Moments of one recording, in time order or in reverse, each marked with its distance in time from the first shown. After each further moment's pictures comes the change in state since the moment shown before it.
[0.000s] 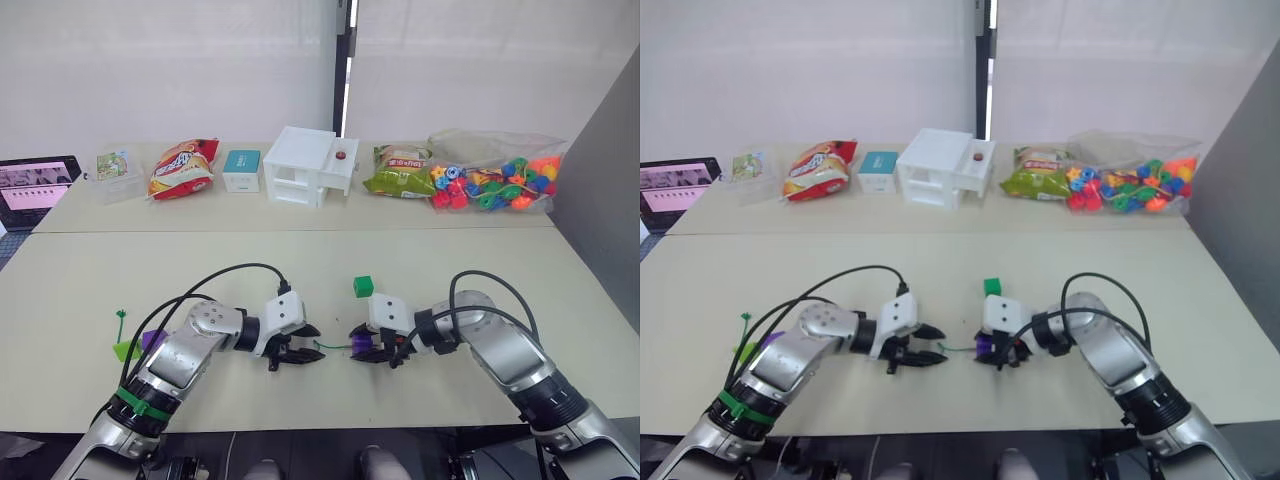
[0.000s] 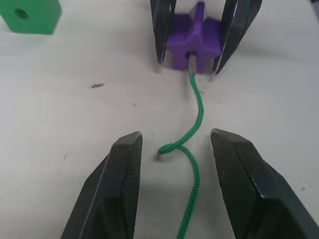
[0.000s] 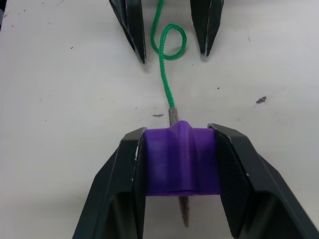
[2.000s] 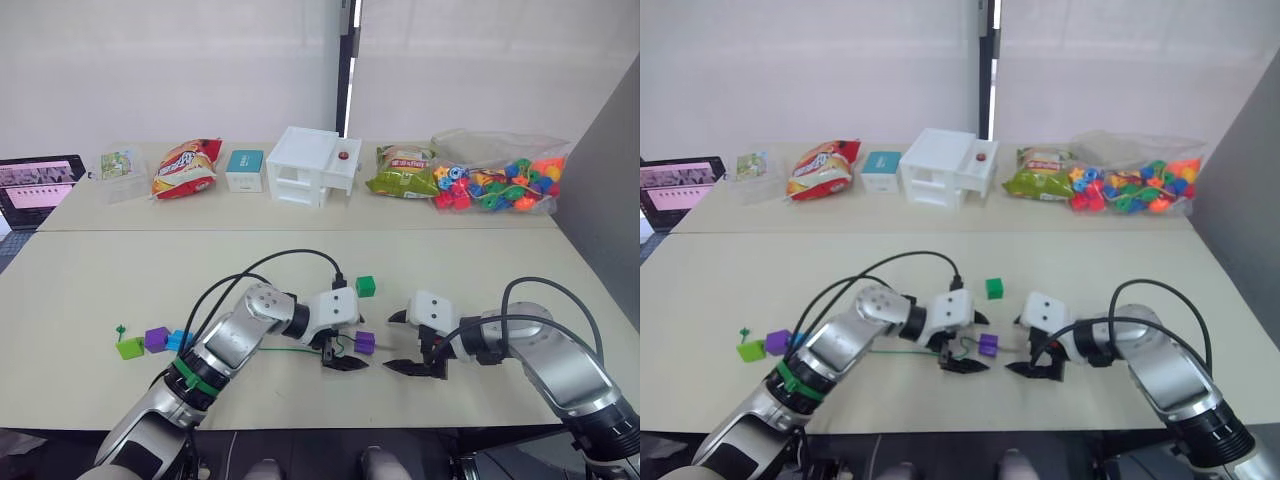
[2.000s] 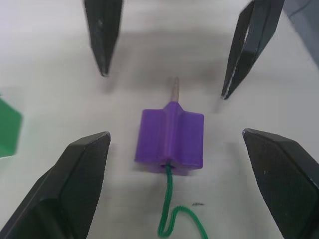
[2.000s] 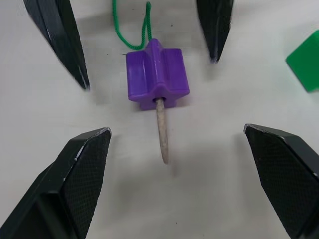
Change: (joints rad) left arm -0.200 -0.195 -0.182 0.108 0.133 0.004 0.004; right arm 0.176 -0.157 -0.181 -0.165 0.092 0.110 -0.121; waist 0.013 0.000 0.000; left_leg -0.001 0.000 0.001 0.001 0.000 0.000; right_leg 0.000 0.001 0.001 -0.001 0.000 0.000
